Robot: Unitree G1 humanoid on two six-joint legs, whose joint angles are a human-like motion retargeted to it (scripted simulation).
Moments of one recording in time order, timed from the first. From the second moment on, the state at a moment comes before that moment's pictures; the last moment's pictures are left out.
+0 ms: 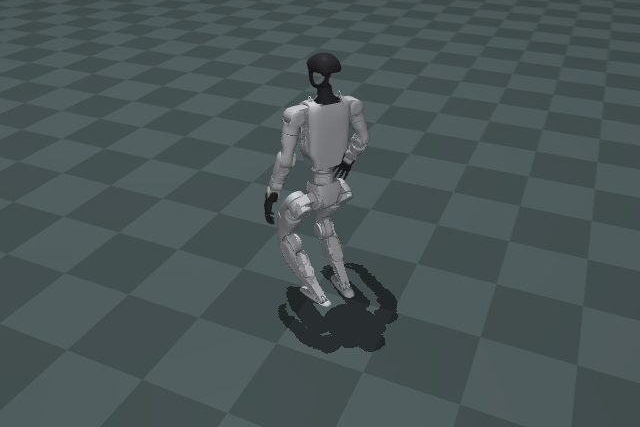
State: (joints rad) left arm 0.04 0.25 -0.34 1.09 0.04 0.03 0.00; right arm -0.03 -0.40 0.33 0.86 -0.11 0.01 -0.03; waist -0.10 -0.02 -0.12; left_leg -0.59 -0.11 0.20 1.11 -0.87 0.14; right_leg -0.65 -0.17 -0.11 1.32 -0.87 -0.03
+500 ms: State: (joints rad) left arm 0.06 0.25 -0.38 1.08 0.01 0.01 -0.06; right arm 0.04 -0.35 0.34 0.95 0.00 0.00 0.03; waist -0.09 0.03 -0.11; left_leg -0.52 -0.07 0.15 1.13 -0.87 0.11; right_leg -0.56 -0.08 -0.08 1.24 -0.83 -0.07
